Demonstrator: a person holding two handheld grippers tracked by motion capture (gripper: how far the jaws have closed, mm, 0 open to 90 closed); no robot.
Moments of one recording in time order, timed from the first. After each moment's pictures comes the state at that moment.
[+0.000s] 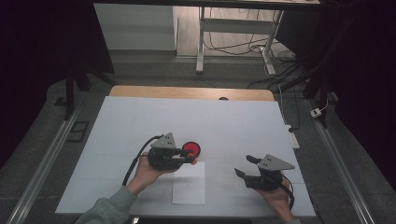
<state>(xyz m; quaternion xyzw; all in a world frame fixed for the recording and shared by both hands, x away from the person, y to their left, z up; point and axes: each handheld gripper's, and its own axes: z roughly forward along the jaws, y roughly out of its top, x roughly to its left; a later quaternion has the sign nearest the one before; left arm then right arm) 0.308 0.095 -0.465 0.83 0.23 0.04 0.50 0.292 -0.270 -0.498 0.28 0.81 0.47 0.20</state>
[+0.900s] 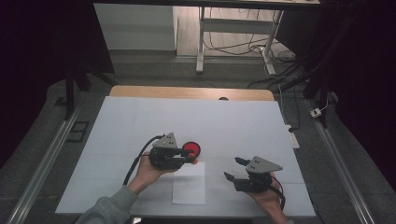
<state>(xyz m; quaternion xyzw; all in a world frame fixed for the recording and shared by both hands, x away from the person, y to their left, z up) 0.311 0.093 -0.468 0.84 0.23 0.04 0.50 0.283 -0.237 -0.495 0.24 0.83 0.47 0.19</state>
